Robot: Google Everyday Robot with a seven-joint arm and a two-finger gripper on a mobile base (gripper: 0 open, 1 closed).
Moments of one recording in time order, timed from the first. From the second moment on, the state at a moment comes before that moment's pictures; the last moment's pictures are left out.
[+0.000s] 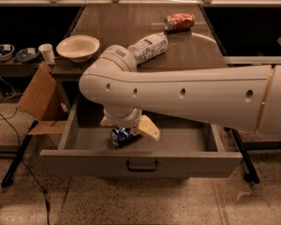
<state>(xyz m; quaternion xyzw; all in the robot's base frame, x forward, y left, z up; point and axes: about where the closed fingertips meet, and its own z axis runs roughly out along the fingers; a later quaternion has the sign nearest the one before) 0.522 0.027 0.712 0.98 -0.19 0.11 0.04</state>
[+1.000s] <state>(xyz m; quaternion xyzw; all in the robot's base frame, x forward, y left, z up) 0.539 0.062 0.691 0.98 -0.18 0.10 -0.01</state>
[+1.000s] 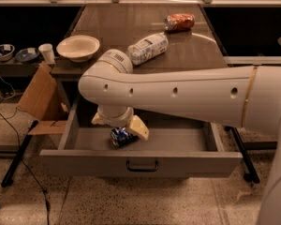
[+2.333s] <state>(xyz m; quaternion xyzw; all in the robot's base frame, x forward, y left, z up) 0.579 0.029 0.650 0.97 -0.22 0.08 -0.04</state>
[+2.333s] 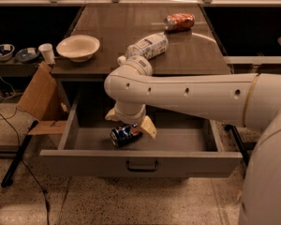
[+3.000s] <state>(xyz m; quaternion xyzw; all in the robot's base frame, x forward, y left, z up) 0.574 0.038 0.636 0.97 -0.21 0.08 -0.03</state>
